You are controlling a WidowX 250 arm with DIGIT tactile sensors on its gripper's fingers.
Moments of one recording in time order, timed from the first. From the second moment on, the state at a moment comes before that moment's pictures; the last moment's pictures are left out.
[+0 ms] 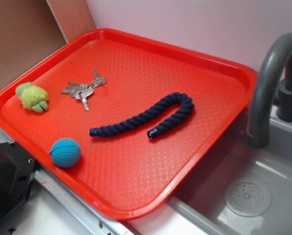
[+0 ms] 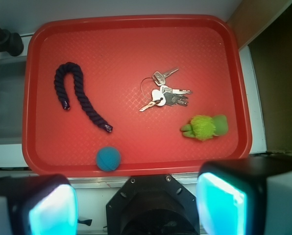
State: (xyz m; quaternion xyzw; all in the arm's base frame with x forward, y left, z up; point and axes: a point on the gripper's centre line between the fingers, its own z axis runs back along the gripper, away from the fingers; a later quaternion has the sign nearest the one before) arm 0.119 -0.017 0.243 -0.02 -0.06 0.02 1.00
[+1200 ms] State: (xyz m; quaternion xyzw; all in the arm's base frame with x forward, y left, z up) arm 0.143 0.041 0.185 0.04 -0.05 0.48 0.87
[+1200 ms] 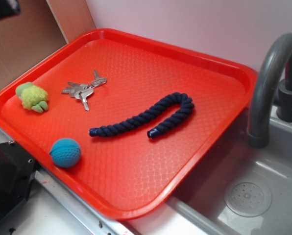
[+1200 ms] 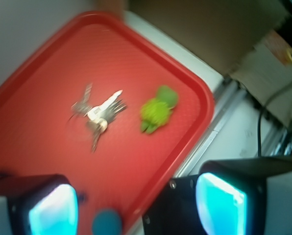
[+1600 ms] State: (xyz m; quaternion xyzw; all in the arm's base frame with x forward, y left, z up) arm 0.161 0.081 0.140 0.08 -0.05 0.68 0.73
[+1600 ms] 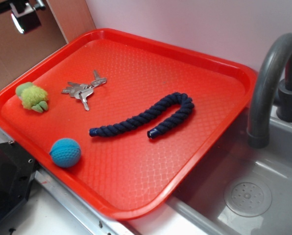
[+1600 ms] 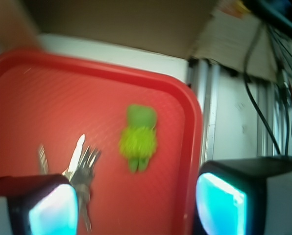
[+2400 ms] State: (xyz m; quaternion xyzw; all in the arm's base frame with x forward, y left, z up) arm 0.155 0.122 0.055 0.18 -0.09 0.71 0.68
